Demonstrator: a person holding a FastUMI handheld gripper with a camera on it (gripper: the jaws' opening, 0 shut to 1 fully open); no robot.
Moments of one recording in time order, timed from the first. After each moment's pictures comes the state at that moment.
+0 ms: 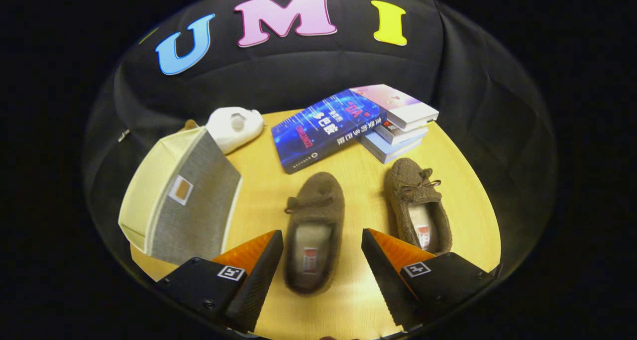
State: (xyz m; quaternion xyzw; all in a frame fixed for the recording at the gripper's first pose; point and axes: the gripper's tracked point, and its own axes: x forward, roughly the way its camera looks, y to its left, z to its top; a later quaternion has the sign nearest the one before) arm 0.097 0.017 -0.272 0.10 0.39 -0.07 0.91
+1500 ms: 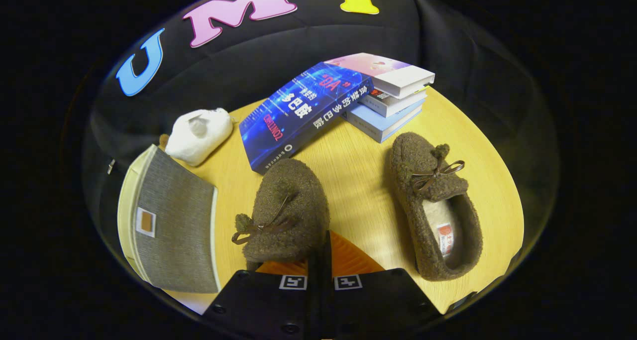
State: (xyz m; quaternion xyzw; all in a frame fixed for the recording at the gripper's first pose) arm 0.133 0.008 -0.287 0.20 0.41 -0.10 0.88
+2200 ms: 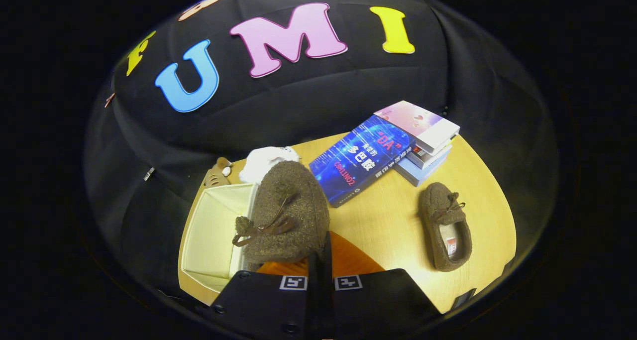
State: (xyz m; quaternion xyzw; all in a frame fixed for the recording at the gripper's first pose) arm 0.147 0.097 -0.139 0.19 0.34 -0.02 0.92
